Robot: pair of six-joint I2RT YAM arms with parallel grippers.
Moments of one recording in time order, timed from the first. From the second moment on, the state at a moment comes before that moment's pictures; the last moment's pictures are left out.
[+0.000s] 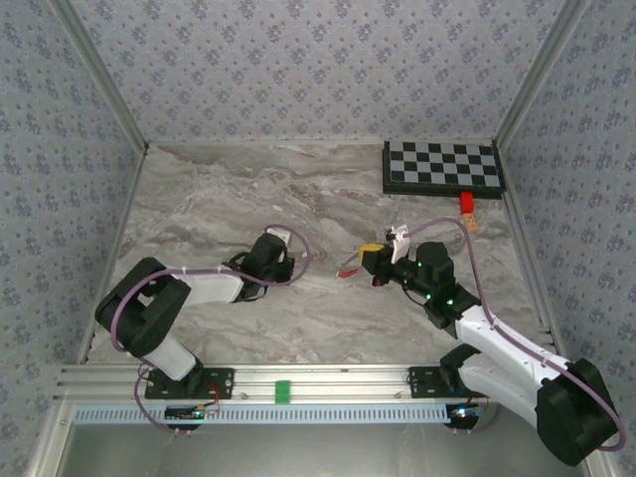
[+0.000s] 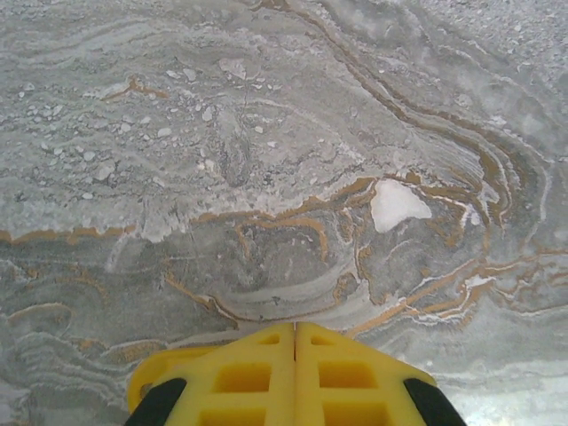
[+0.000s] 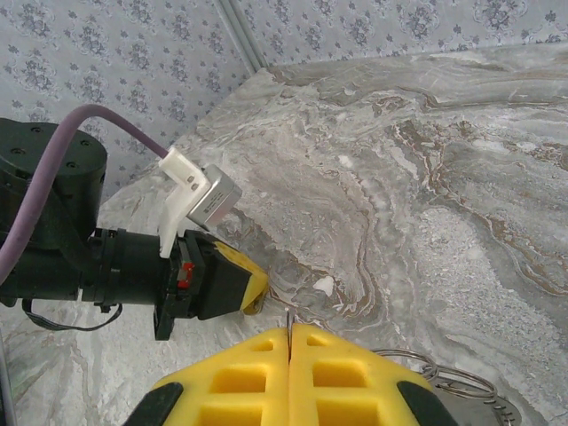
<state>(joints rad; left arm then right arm) -0.69 1.57 0.61 0.15 -0.13 -0.37 0.53 0.90 0.37 0.29 -0.33 0.32</state>
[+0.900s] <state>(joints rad) -0.56 1.64 1.20 -0.77 0.15 -0.33 0.53 0.89 0.37 0.29 -0.33 0.32</state>
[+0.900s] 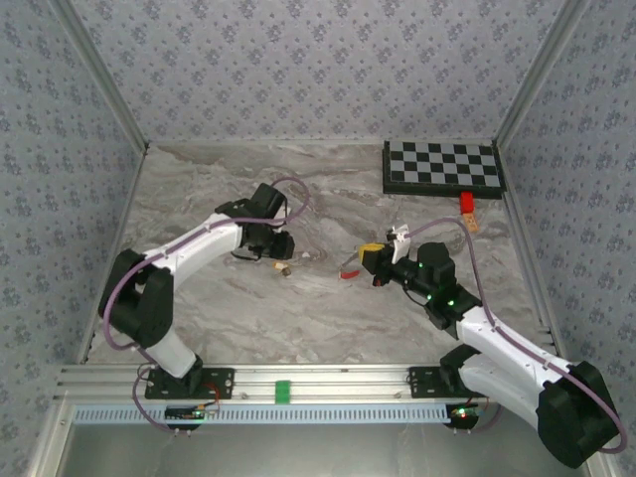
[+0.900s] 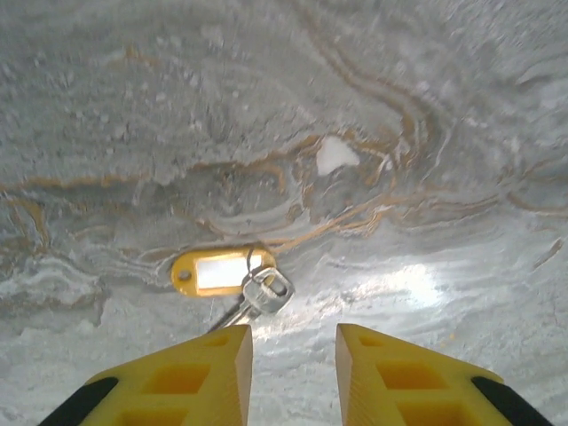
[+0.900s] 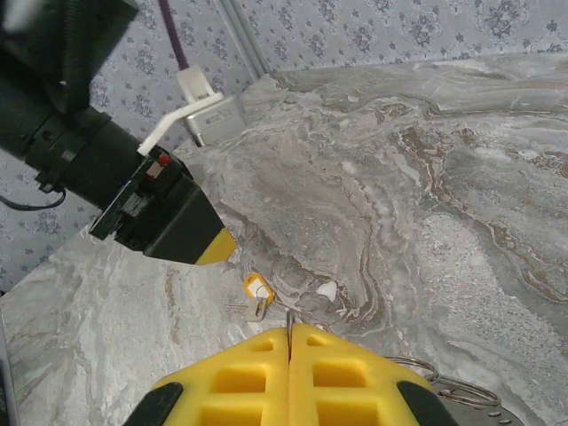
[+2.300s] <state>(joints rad) -0.45 2.02 1.44 -1.00 0.38 -0.27 0.53 0.88 0.37 0.29 -0.32 0.32</state>
